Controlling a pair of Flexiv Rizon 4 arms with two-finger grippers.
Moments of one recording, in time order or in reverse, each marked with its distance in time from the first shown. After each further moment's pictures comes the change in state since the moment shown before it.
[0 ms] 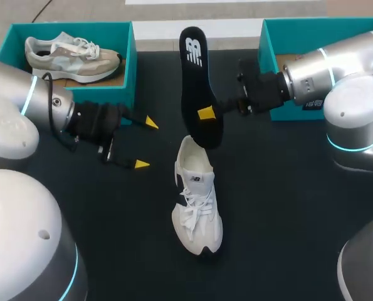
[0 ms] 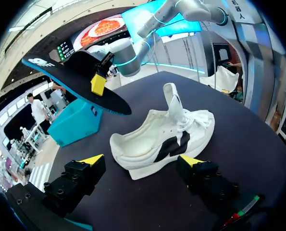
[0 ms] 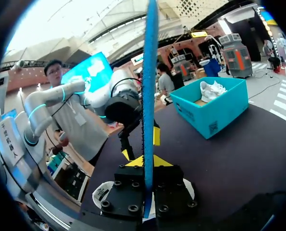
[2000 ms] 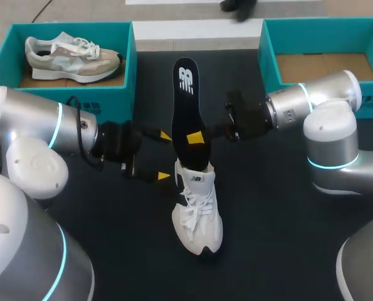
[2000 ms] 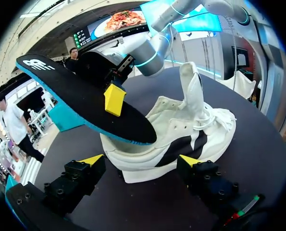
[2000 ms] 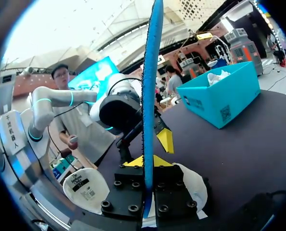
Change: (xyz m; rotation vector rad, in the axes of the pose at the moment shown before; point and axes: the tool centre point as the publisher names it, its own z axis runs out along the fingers) left arm 0.003 0.017 0.053 -0.044 -0.101 -0.122; right arm -0.017 -0.057 0.049 -0.078 0.126 0.029
